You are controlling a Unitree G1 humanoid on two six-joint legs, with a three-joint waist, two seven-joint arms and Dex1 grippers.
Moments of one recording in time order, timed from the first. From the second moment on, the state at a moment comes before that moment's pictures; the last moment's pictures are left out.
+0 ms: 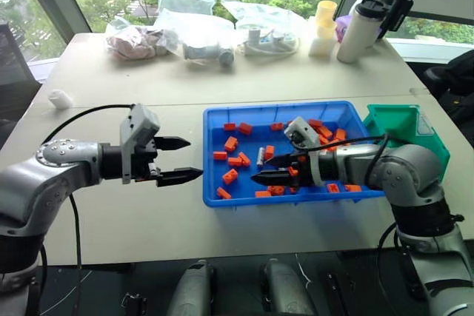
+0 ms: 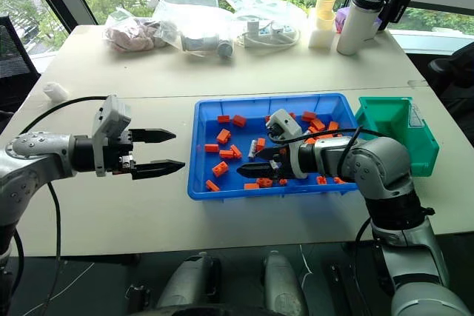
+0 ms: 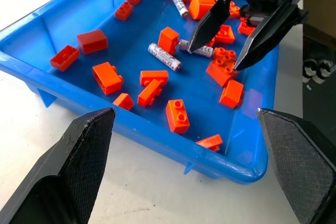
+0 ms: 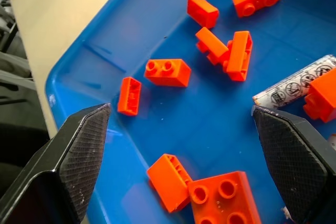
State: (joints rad) left arm -0.35 0.90 0.10 -0.42 -0.79 0.89 -0.91; right arm -0.59 -0.59 0.10 -0.22 0.79 1.32 0.61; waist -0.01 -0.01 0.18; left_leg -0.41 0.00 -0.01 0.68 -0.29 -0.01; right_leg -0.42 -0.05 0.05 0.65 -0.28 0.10
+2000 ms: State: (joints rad) left arm -0.41 0.81 0.06 -0.36 -0.73 0.87 -0.87; right arm -0.53 -0.59 -0.03 -0.45 0.43 1.23 0.63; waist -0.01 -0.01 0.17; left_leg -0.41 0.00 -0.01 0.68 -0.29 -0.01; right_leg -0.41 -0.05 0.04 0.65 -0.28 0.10
